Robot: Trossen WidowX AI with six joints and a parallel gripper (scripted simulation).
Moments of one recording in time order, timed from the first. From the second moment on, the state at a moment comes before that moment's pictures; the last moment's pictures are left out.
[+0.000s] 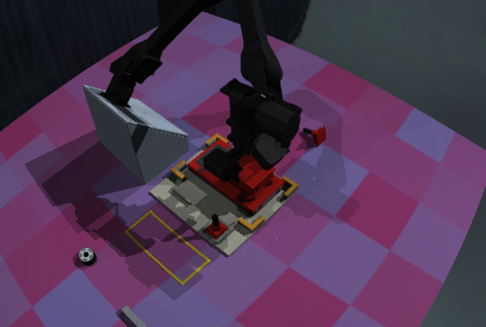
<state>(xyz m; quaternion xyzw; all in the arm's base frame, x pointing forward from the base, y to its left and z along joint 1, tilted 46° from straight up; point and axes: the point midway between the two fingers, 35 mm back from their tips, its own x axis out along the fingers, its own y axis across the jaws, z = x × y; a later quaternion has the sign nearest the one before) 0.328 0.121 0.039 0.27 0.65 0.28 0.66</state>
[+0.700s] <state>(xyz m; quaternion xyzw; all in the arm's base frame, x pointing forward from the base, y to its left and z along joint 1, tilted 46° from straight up) 0.338 0.057 0.035 0.27 0.65 0.27 0.66</state>
